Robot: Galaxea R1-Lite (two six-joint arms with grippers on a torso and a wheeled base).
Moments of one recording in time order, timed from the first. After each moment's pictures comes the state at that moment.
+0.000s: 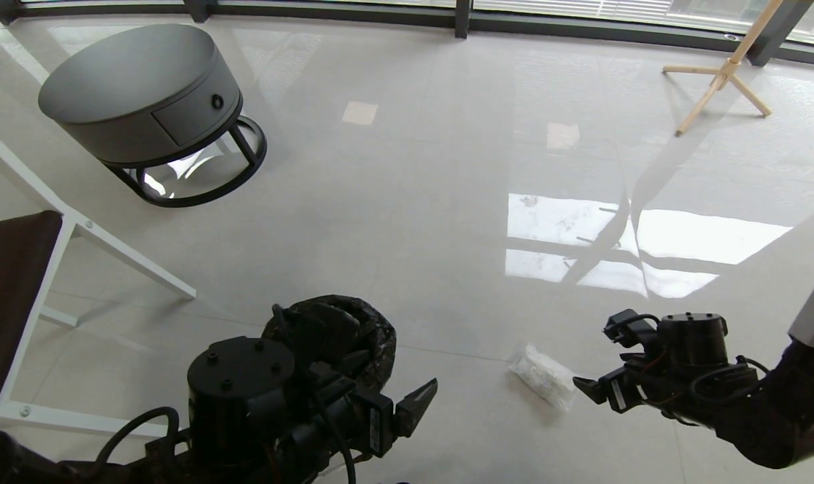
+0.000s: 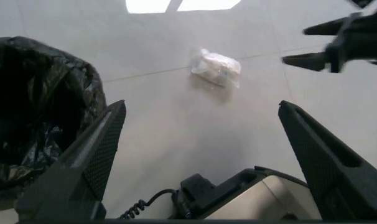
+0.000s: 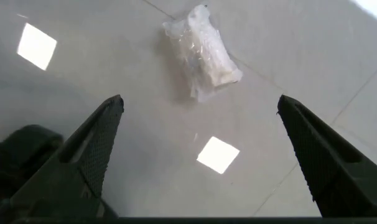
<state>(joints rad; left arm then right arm) -0.79 1.70 -0.35 -1.08 0.18 -0.15 0.23 2.09 -0.52 -0.97 0.03 -0.22</state>
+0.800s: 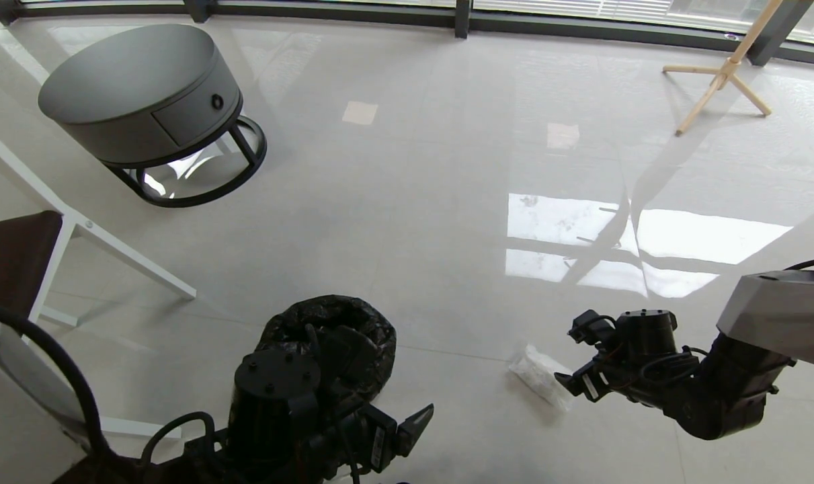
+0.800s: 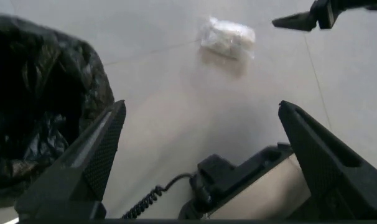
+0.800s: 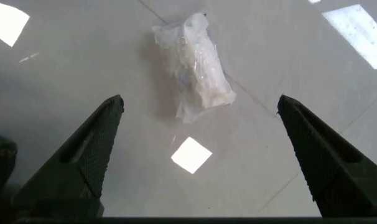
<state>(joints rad) -0.75 1.83 -0.33 -1.12 0.12 -0.06 0.25 2.27 -0.73 -0.95 0.00 -0.36</state>
